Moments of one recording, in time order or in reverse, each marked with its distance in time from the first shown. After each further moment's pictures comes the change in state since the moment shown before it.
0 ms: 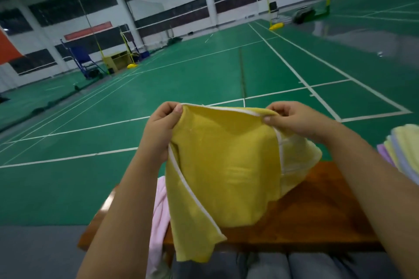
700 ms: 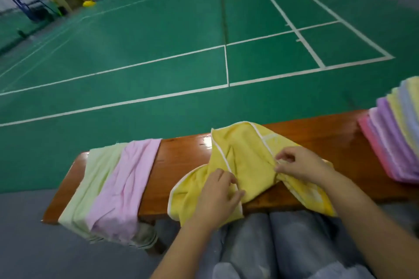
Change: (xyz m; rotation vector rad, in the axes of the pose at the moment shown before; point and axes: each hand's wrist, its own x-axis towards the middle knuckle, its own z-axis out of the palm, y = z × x) left_hand -0.100 -0.248 0.069 0.882 -0.432 0.135; right_hand -0.066 0.183 0.067 -0.351 -0.106 0.574
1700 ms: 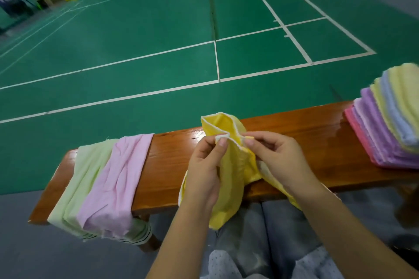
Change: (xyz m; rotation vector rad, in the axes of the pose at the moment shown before) left_hand 0.018 0.078 -0.061 -1.502 0.210 -0.408; right_hand -0.076 -0.093 0.014 0.924 0.292 -0.197
